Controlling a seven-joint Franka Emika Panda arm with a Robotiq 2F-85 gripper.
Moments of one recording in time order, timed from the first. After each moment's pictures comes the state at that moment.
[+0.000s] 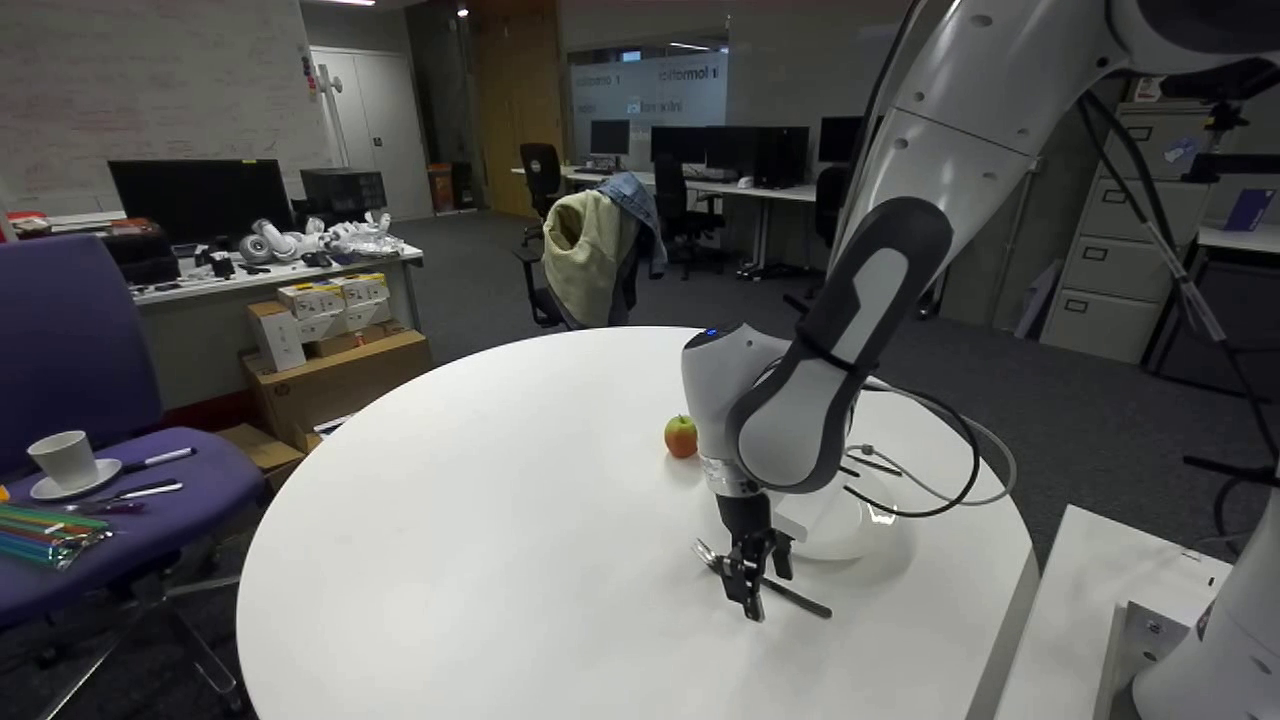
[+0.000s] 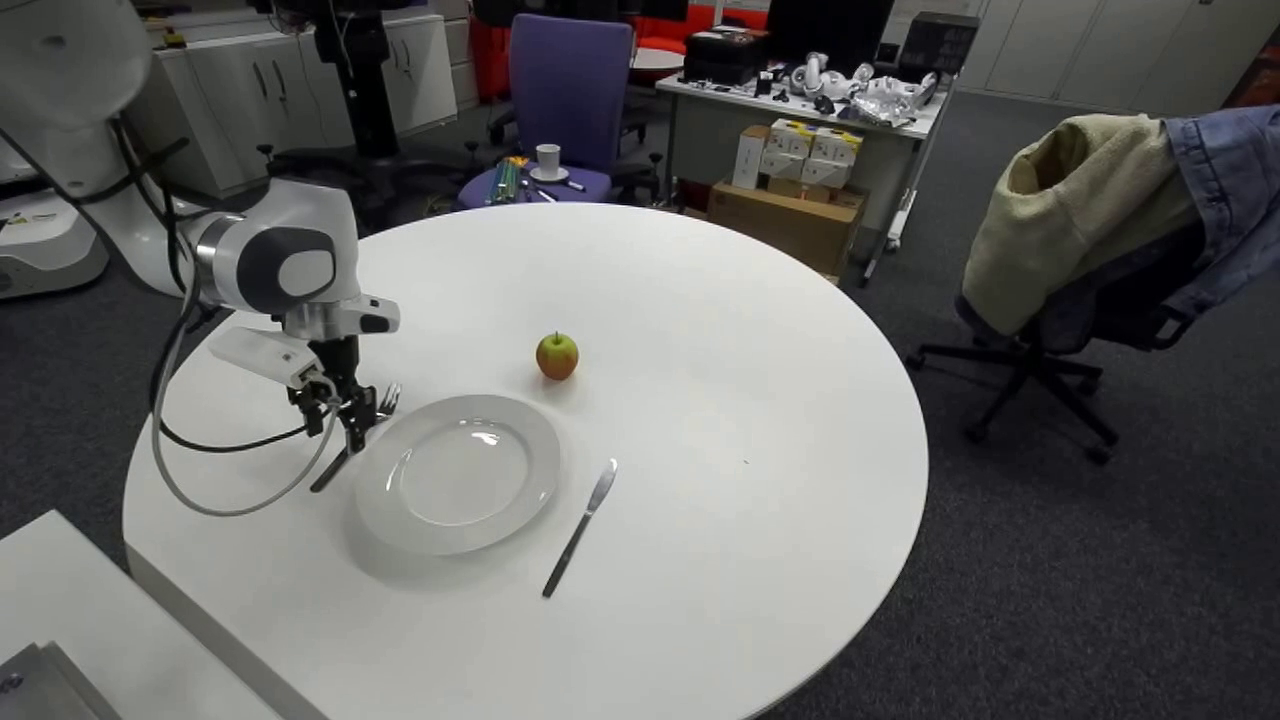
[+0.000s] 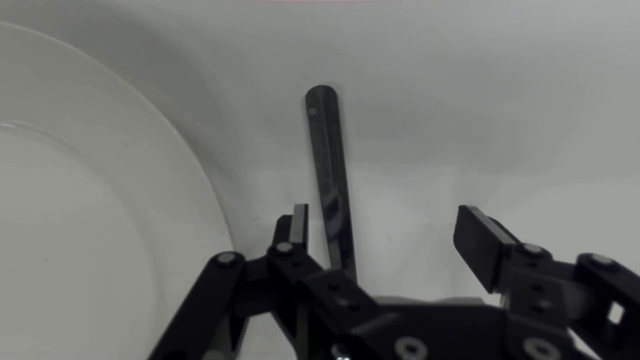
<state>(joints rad) 0.19 0.41 0.10 -2.39 -0.02 2.53 0.20</state>
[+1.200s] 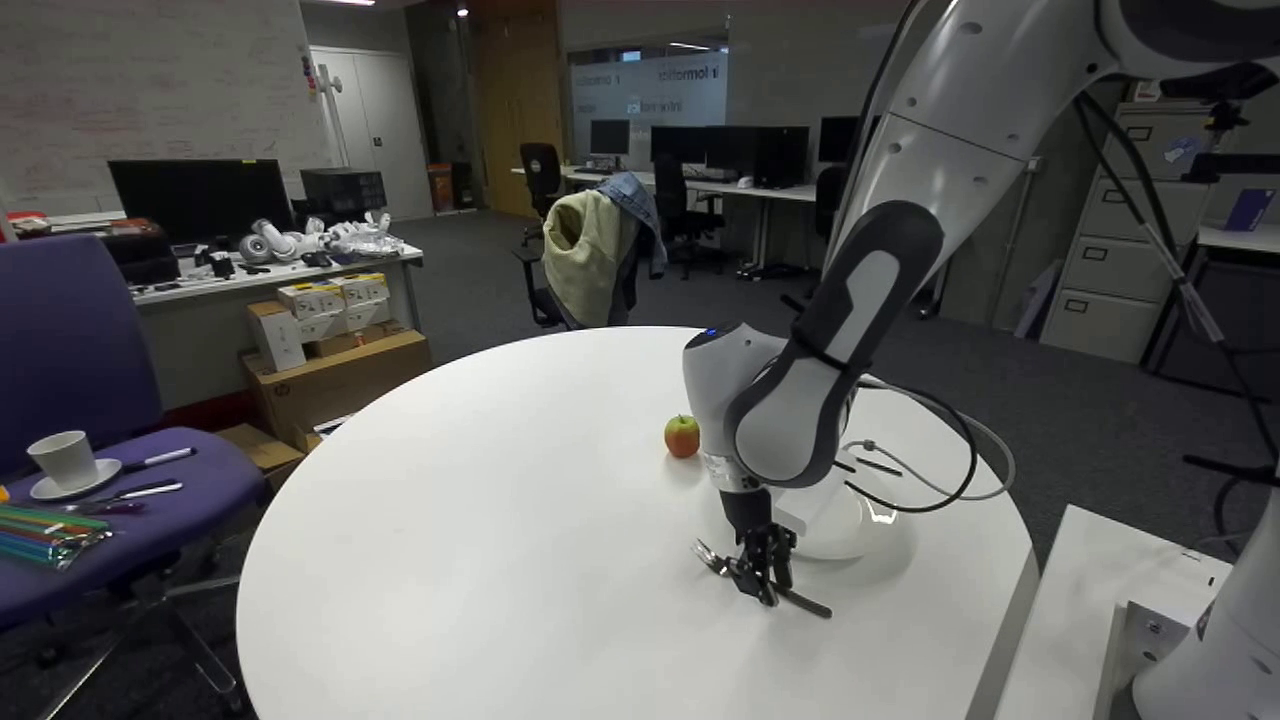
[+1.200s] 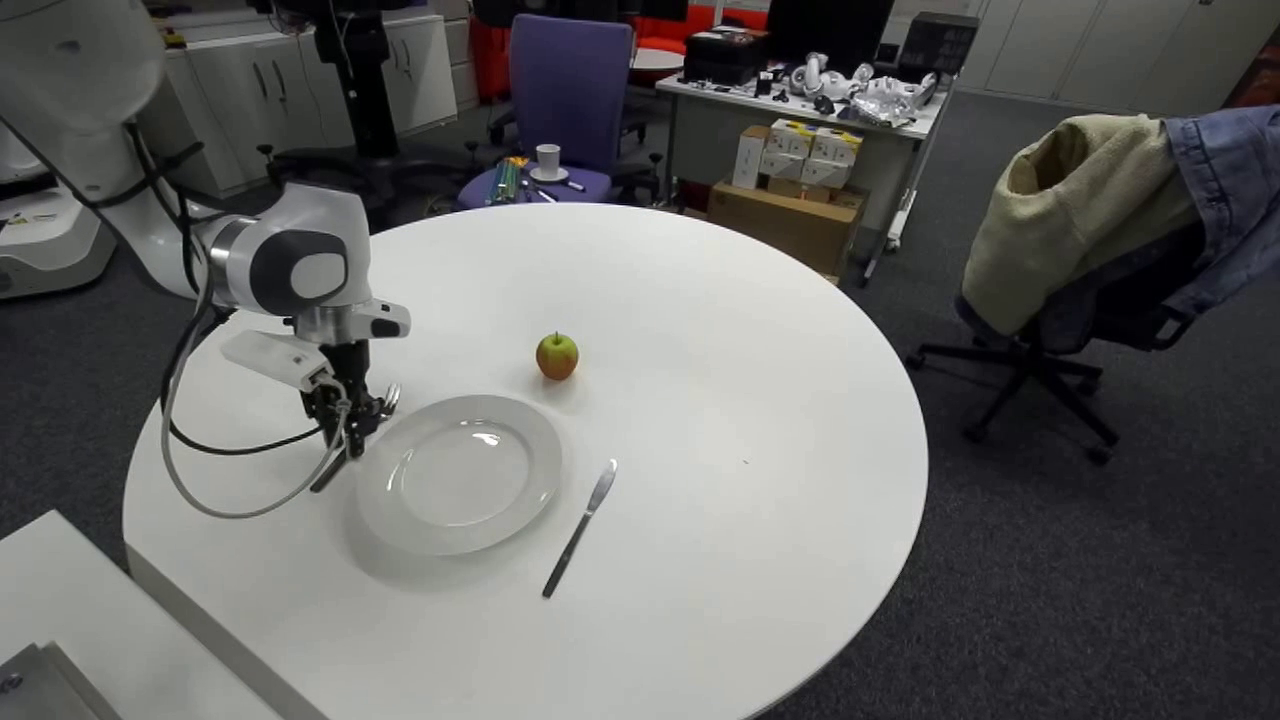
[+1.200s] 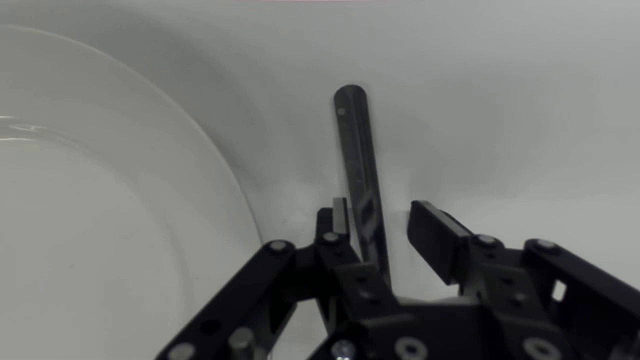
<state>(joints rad) 0.20 0.43 0.06 -2.37 -0.03 2.51 0.20</state>
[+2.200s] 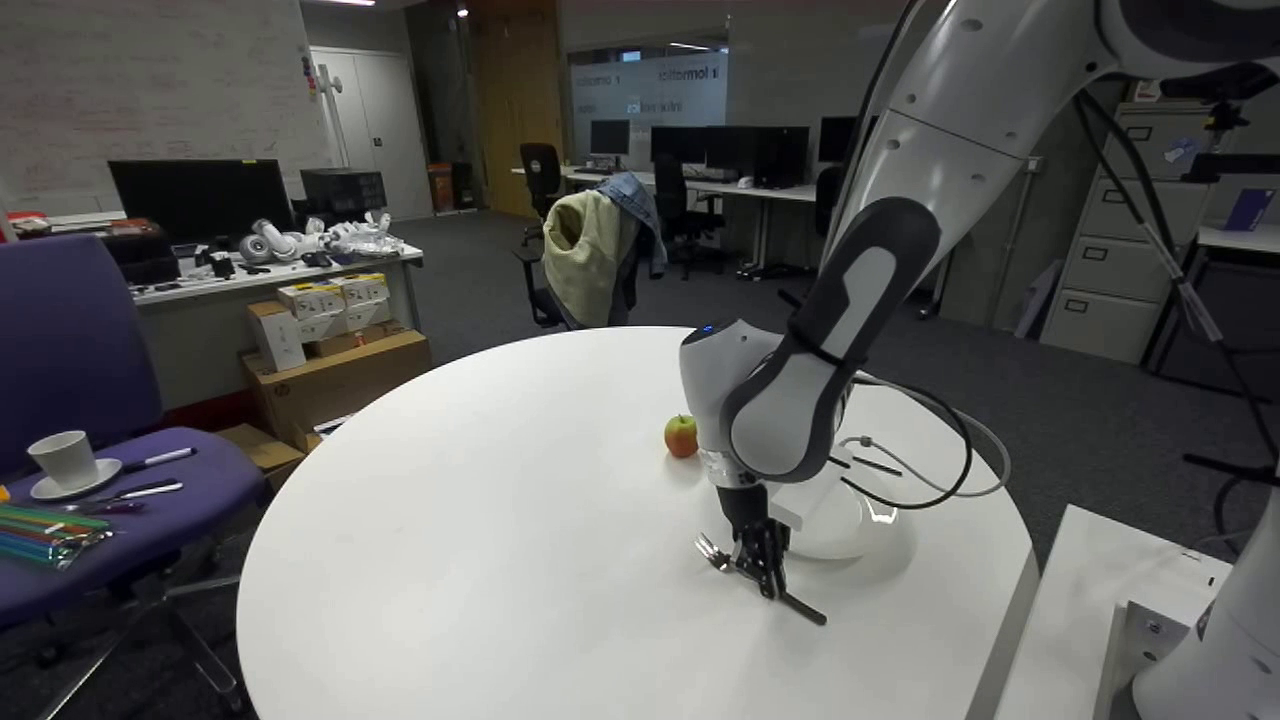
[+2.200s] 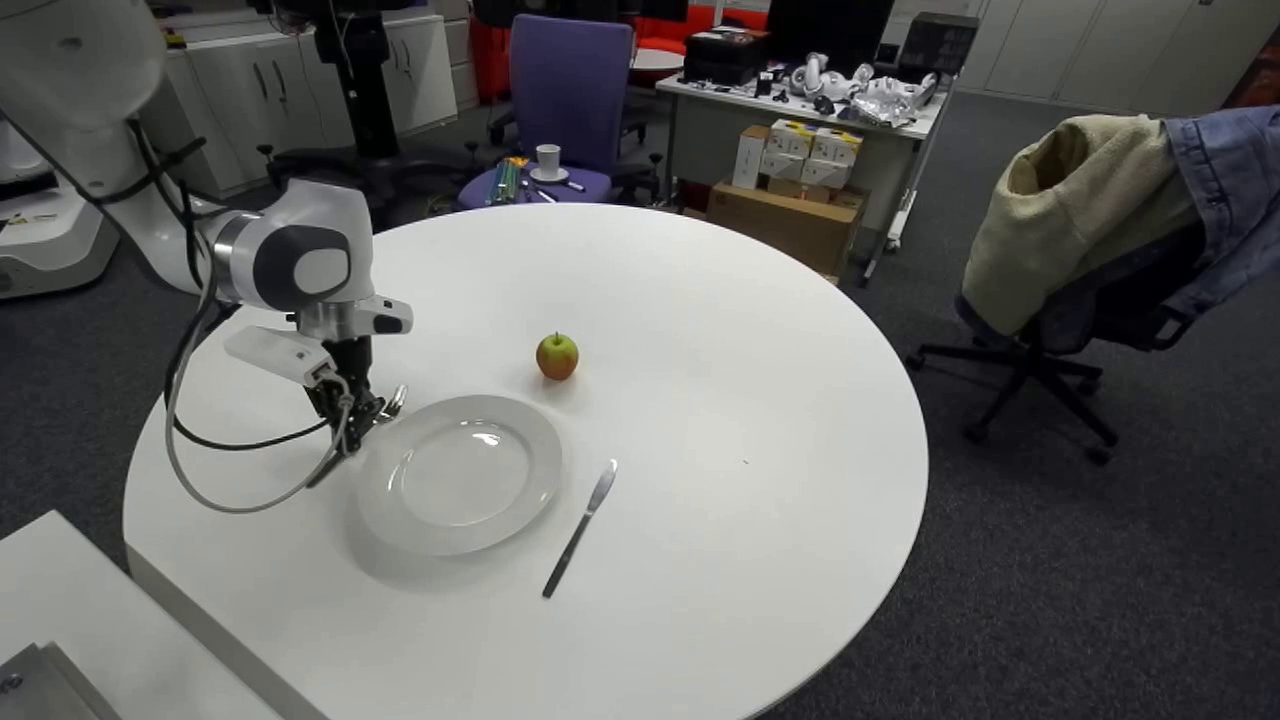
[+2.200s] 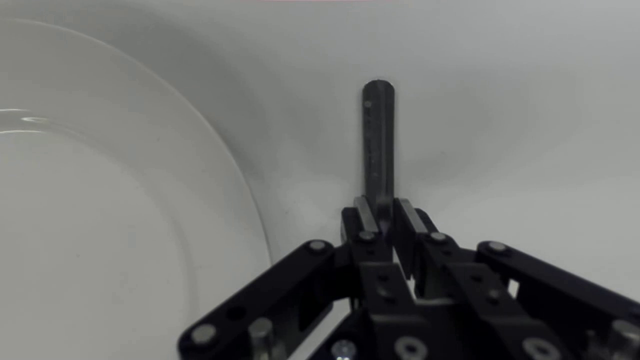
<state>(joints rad) 0.20 0.42 0.06 -2.36 -0.03 2.49 0.20</state>
